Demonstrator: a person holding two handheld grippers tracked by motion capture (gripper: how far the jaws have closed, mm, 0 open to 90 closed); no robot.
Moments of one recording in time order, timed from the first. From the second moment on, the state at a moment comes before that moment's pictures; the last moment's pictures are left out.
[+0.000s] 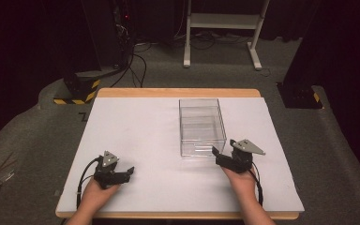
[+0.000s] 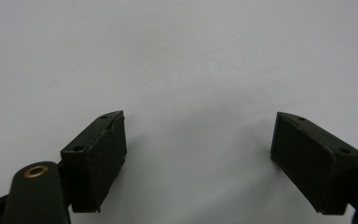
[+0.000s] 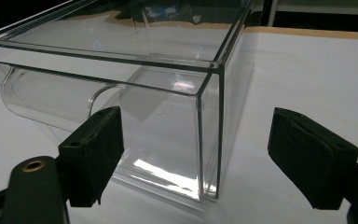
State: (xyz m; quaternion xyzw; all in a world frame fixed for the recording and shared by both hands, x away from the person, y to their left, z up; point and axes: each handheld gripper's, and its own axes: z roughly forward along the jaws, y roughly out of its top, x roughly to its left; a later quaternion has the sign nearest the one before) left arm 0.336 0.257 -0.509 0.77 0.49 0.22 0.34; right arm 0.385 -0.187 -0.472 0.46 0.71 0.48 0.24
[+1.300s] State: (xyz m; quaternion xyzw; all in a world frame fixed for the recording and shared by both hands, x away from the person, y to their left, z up) left arm 0.336 0.257 -0.509 0.77 0.49 0.22 0.34; right arm 0.415 -0.182 -0.471 0.48 0.70 0.47 0.25
